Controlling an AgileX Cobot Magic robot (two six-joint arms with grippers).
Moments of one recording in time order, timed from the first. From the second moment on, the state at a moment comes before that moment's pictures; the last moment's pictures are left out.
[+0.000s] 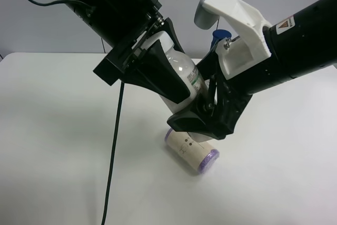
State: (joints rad) left arm -0.63 1.62 -1.36 -0.84 1.10 1.30; right arm 0.68 1.24 -0.84 0.60 0.59 -0.94
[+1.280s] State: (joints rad) left arm -0.63 1.62 -1.36 -0.84 1.08 1.28; right arm 0.68 1.24 -0.84 0.58 0.63 -0.95
